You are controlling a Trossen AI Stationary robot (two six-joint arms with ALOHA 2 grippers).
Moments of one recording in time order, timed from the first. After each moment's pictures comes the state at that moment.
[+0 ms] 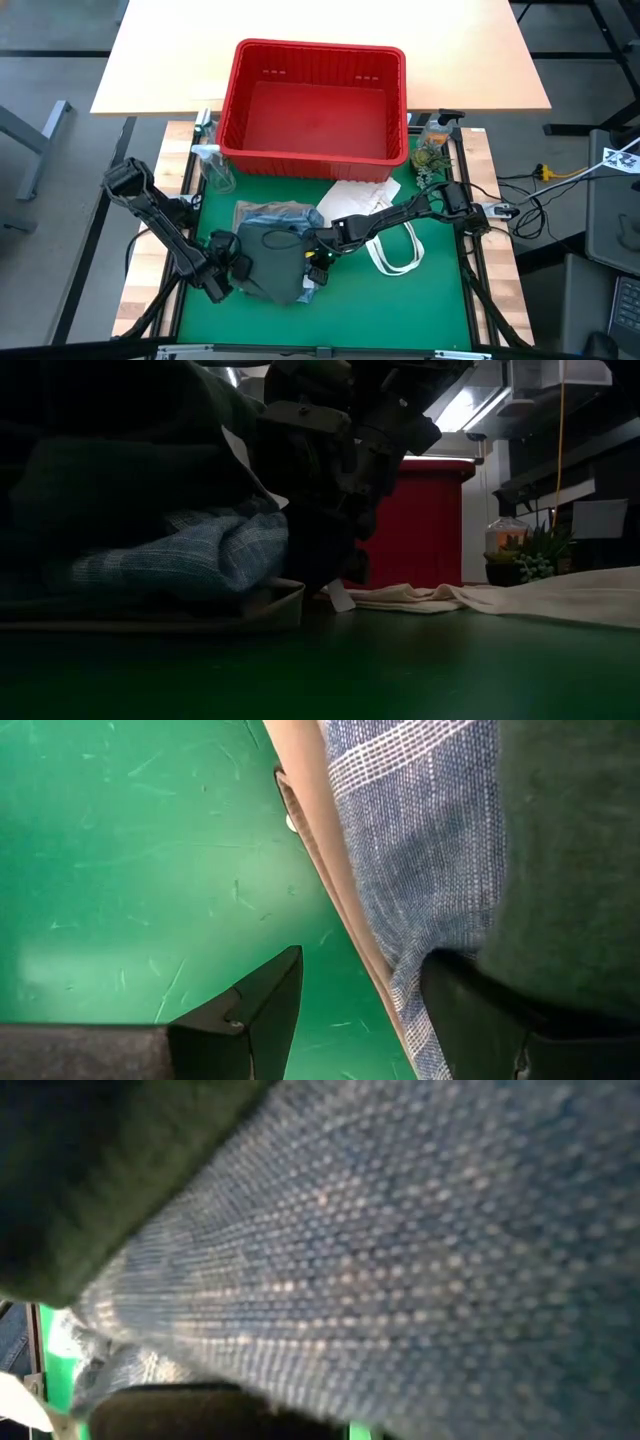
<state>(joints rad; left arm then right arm) -0.85 1.55 0.73 -0.88 -0.40 -2.12 0.14 2.16 1.44 -0.25 -0.27 0.57</state>
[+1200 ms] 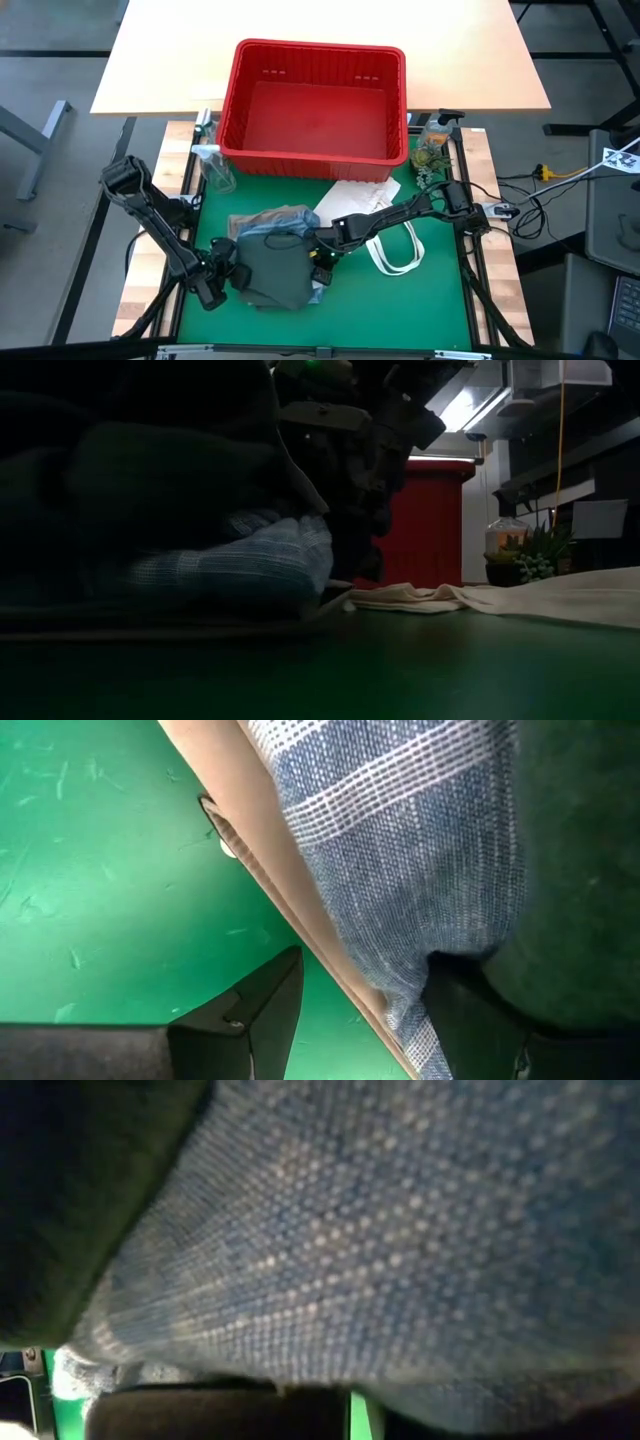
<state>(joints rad) -0.90 1.54 0.68 -0.66 -0.39 -2.17 0.14 2.16 1.44 -0.36 -0.29 0.54</state>
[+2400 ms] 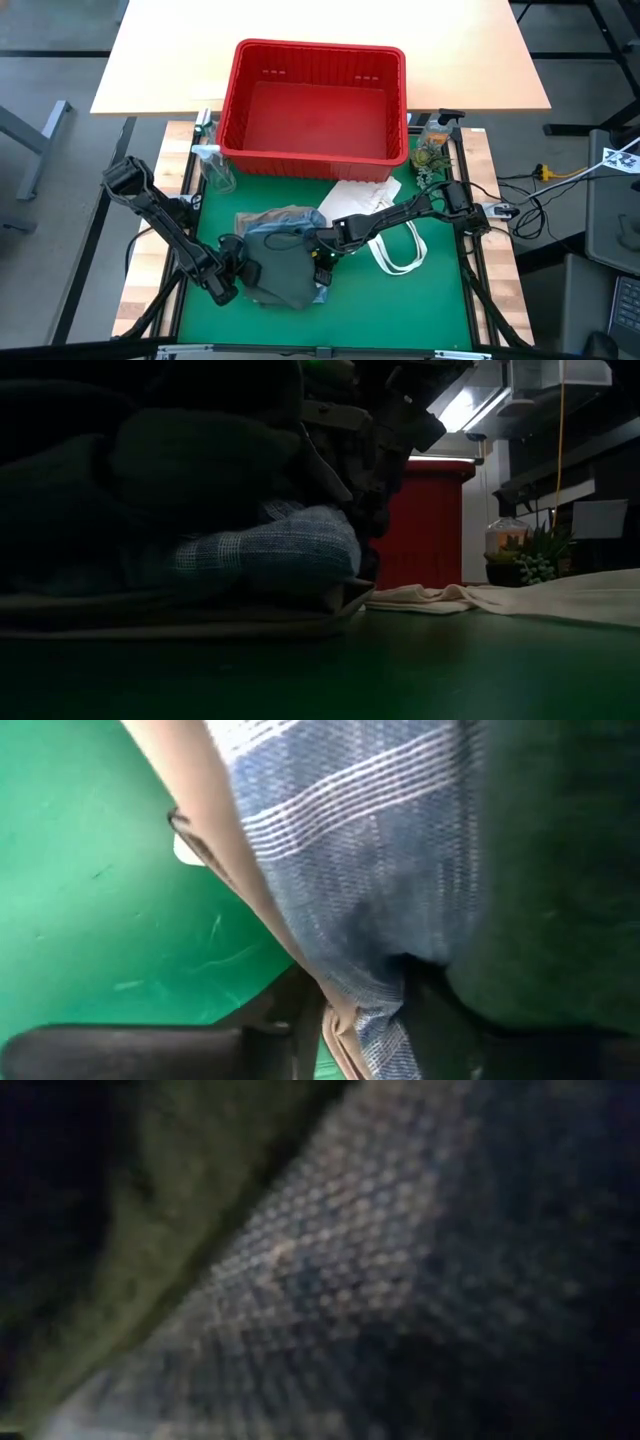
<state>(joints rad) -0.80 1.55 0.68 -0.52 -0.46 -2.12 0.14 2.16 1.43 -0.30 -0.29 0.54</state>
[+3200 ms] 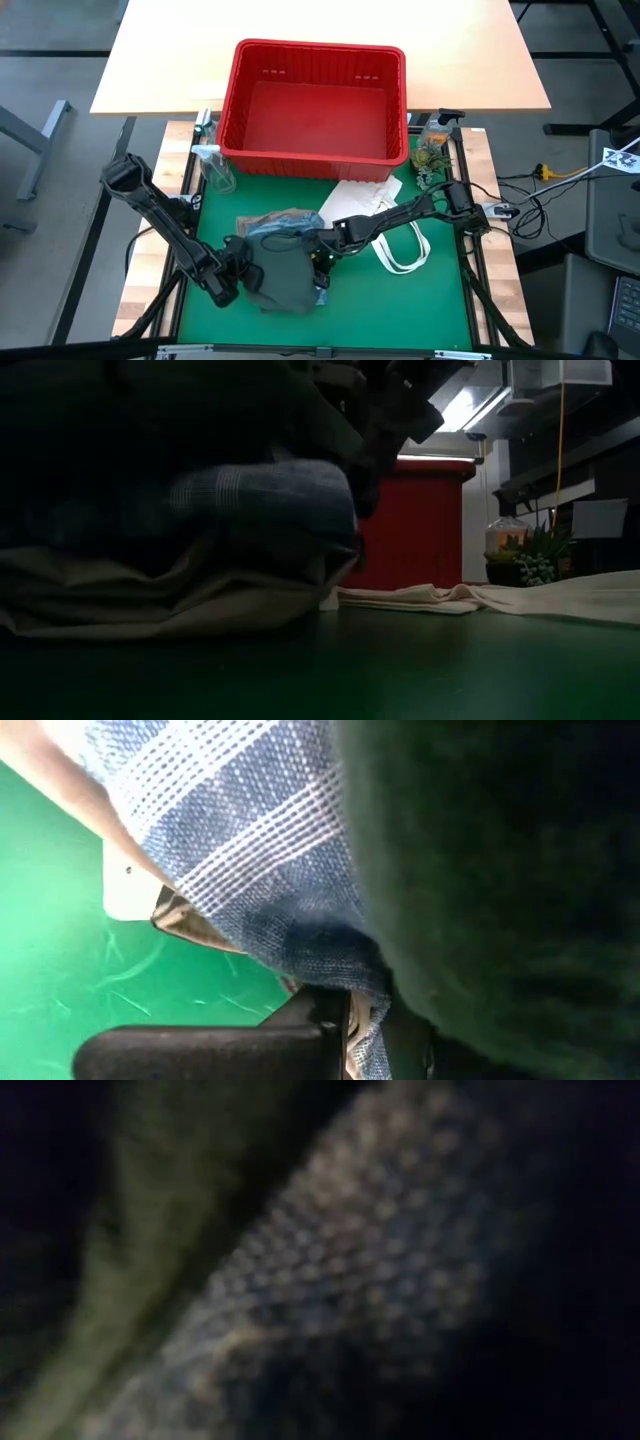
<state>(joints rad) -0.80 1.48 0.73 -0.49 -0.52 -1.95 0.14 2.12 1.44 -0.23 -0.31 0.54</state>
